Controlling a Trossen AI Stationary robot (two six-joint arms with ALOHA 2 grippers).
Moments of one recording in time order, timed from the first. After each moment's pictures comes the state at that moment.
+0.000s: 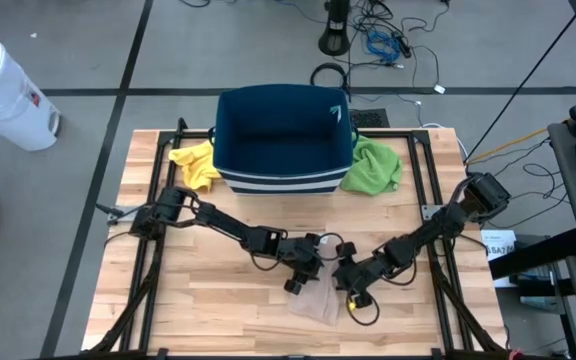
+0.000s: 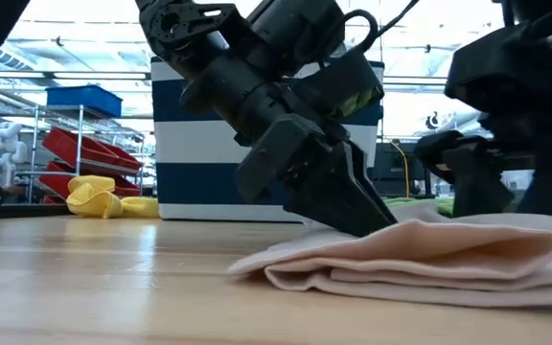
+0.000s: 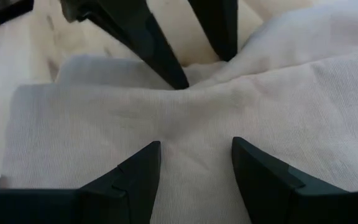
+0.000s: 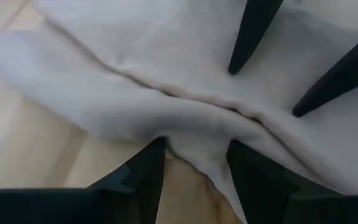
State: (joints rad) left arm -0.19 2.15 1.28 0.15 0.11 0.23; right arm 0.51 1.67 0.65 0.09 0.18 0.19
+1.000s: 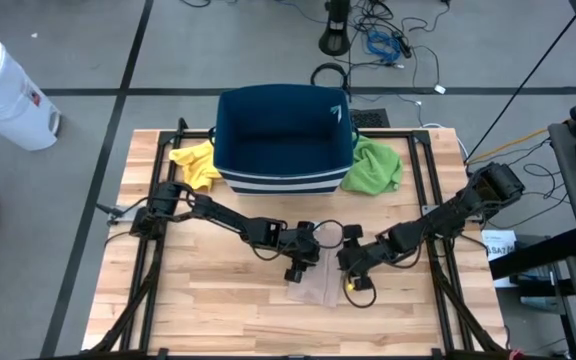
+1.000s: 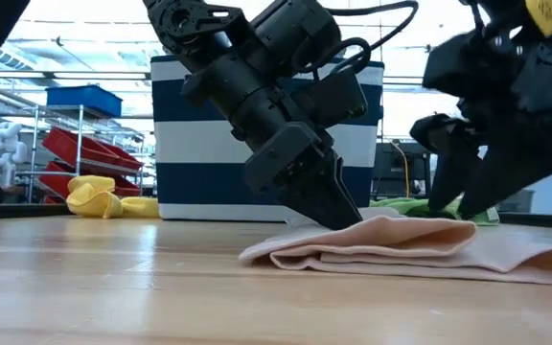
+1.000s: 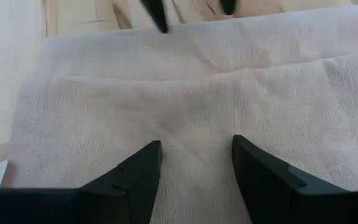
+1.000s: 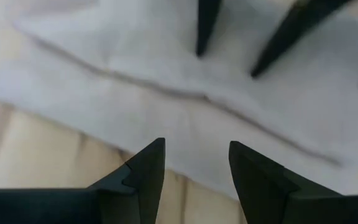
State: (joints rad) left arm -0.13 2.12 1.28 0.01 0.03 0.15; right arm 0.42 1.50 0.64 -0.09 0.21 0.20
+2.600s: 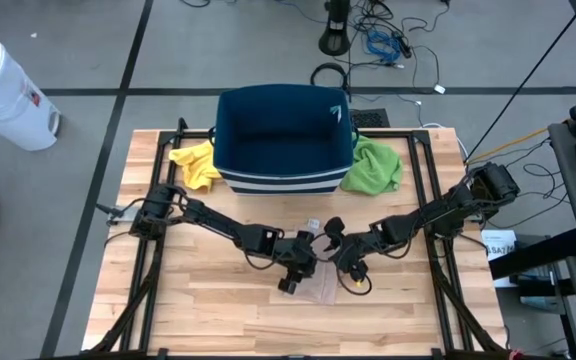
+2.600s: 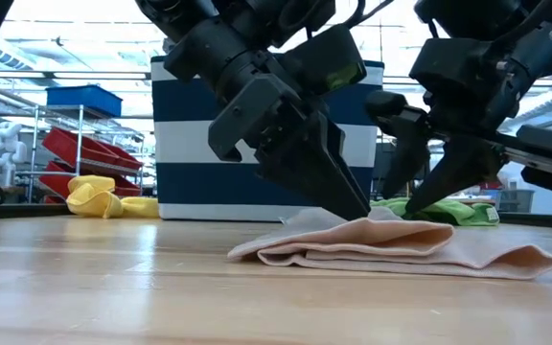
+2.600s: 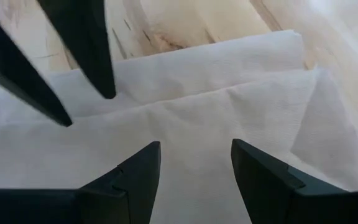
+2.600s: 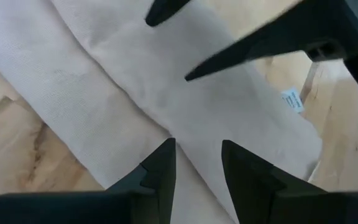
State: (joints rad) left arm -0.21 2.05 1.28 -0.02 0.06 0.19; right arm 0.30 1.54 0.65 0.04 0.17 -0.48
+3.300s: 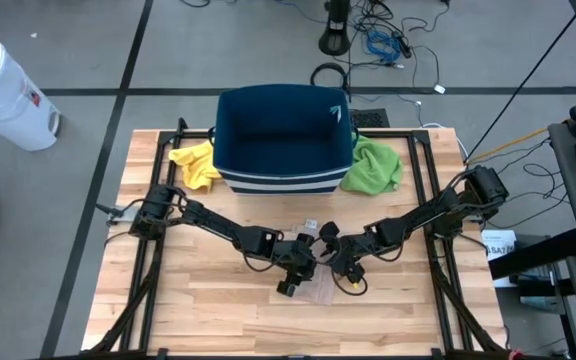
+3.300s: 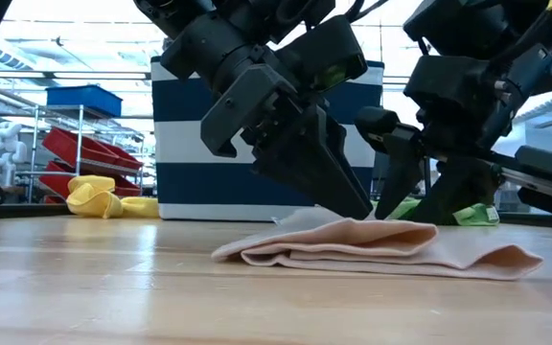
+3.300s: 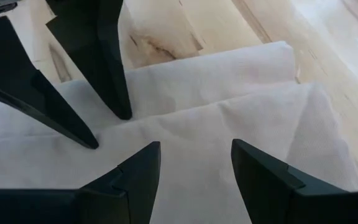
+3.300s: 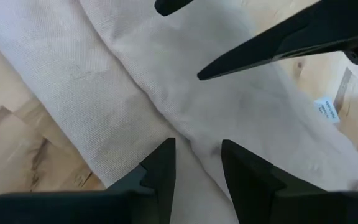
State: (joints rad) left arm -0.22 2.05 1.28 -0.02 0.07 0.18; right arm 0.29 1.63 0.65 0.14 0.10 -0.51
